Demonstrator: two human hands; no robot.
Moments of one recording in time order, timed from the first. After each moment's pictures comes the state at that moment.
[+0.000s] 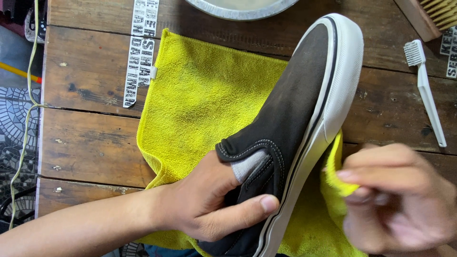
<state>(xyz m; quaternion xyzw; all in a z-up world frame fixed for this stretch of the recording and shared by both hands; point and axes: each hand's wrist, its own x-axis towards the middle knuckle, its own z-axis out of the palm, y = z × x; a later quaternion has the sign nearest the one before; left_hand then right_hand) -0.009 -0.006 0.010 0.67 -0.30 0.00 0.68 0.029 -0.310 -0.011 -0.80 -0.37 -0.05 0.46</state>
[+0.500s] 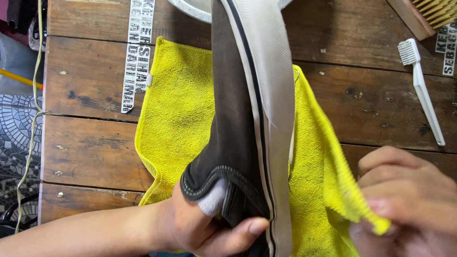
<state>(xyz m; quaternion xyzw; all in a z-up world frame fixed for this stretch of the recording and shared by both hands) -0.045 -0.013 -0.021 0.78 -0.26 0.10 0.57 0.027 -0.329 -0.009 -0.81 -0.40 -0.07 0.43</state>
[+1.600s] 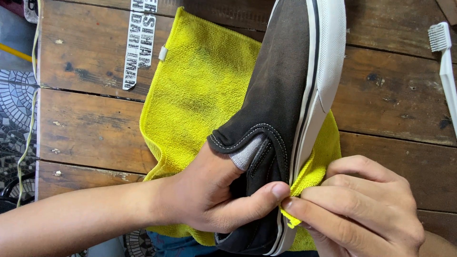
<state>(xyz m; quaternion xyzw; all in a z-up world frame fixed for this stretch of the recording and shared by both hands) -0.028 -0.013 -0.011 0.73 -0.25 0.06 0.63 0.012 -0.258 0.006 -0.76 -0.52 -0.08 0.38</state>
